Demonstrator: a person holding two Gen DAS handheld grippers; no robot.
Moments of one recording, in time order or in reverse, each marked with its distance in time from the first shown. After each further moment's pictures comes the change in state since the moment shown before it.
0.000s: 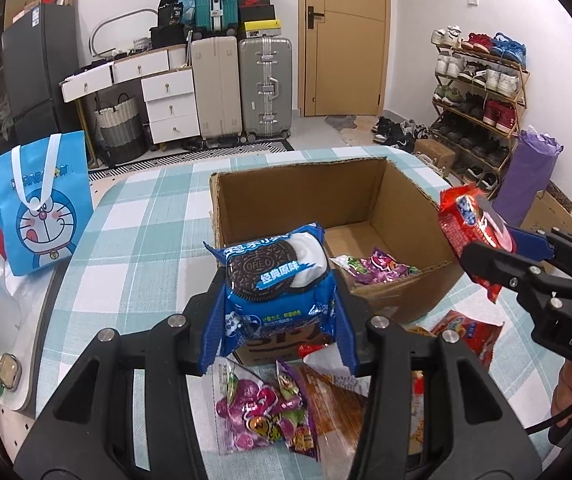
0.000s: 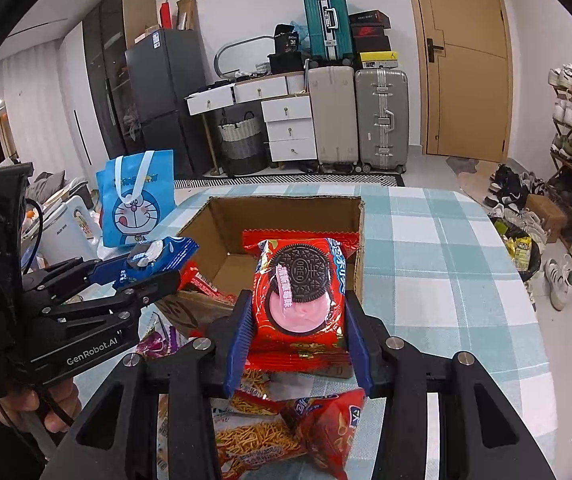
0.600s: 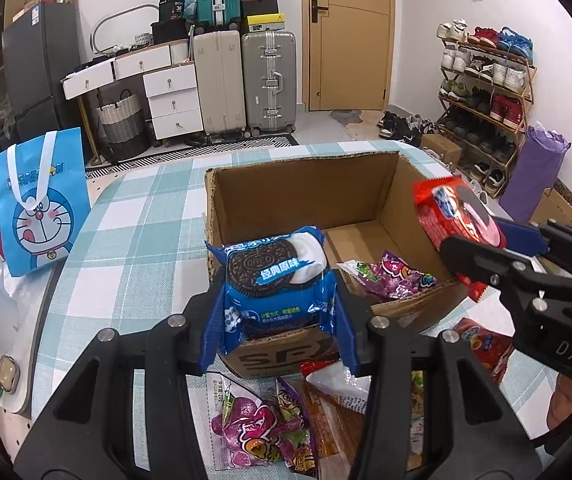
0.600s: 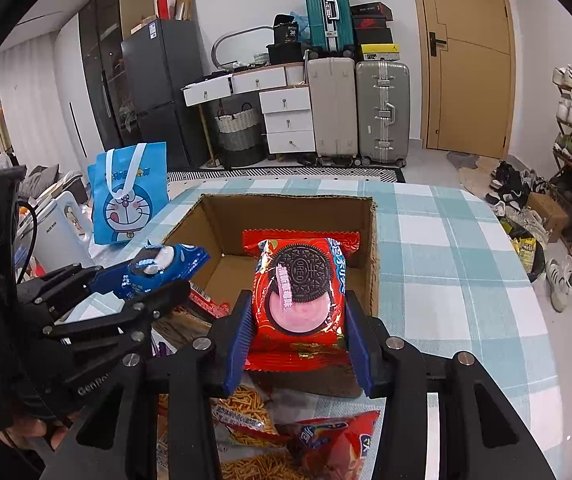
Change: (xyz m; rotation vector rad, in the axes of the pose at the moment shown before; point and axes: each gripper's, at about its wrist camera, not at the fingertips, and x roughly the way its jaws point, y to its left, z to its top) left arm 0.029 -0.001 0.002 0.005 0.022 0.019; right arm 0.034 0.006 0.015 -0.016 0.030 -0.009
